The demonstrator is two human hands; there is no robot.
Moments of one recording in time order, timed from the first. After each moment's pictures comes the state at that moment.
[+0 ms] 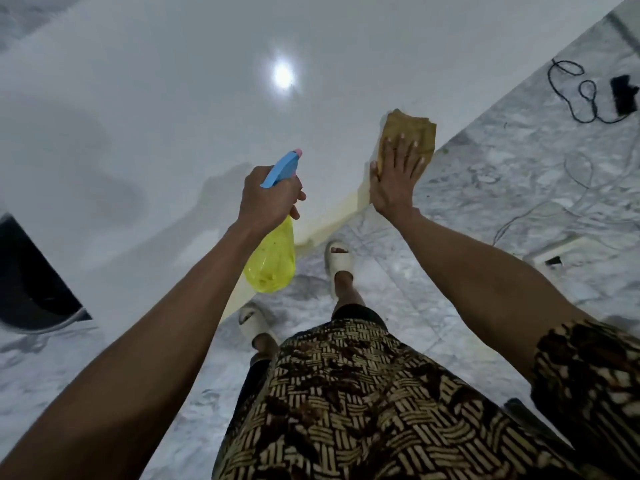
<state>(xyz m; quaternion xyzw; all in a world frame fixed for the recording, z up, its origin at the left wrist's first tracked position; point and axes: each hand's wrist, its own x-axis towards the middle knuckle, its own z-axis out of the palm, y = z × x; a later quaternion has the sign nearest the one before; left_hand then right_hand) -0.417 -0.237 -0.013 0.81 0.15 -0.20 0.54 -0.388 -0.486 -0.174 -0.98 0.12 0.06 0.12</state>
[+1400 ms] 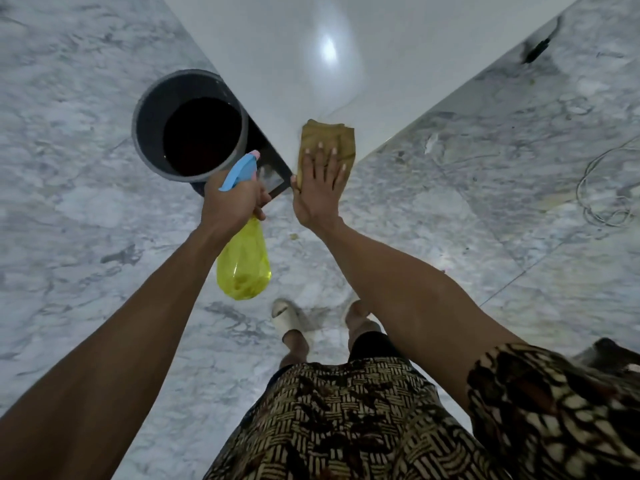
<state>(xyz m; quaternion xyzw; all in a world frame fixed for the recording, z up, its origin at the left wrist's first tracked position) -0.753 0.149 -0.012 0.80 0.23 -0.13 0.53 -0.733 0.017 -0.171 -0.98 0.03 0.02 0.20</state>
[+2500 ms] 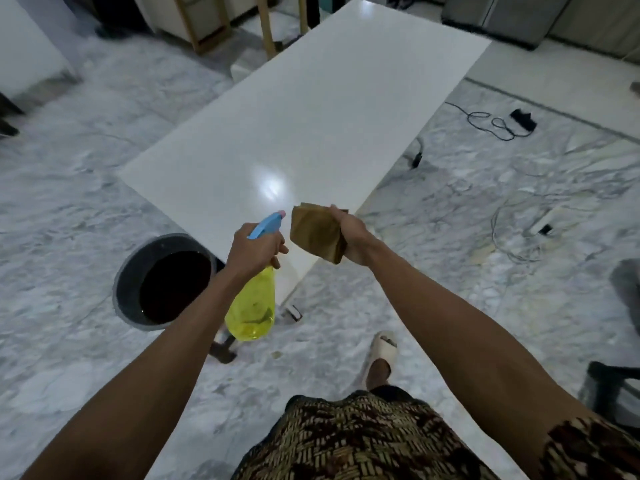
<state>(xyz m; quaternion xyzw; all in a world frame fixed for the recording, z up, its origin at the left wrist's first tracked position) -0.683 0.075 0.065 0.82 0.03 -0.20 0.53 -0.692 -0.134 0.014 -0.54 0.20 0.15 0.80</state>
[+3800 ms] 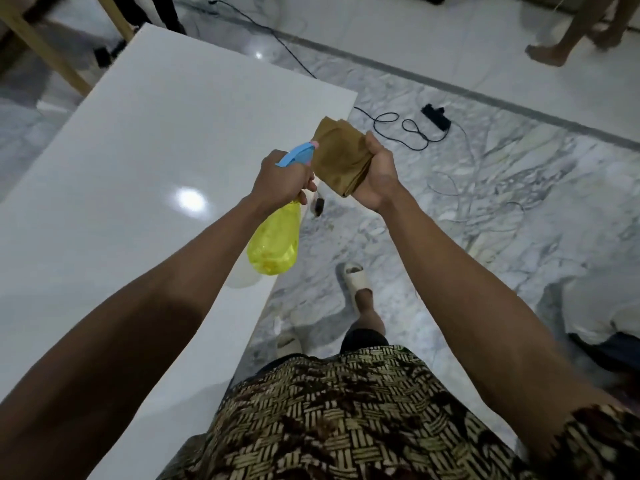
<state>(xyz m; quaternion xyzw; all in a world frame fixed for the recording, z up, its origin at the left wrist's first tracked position) -0.187 -0.705 0.067 0.80 -0.15 -0.31 0.49 -0.263 -0.875 0.024 -0.29 0.30 -0.07 0.91</state>
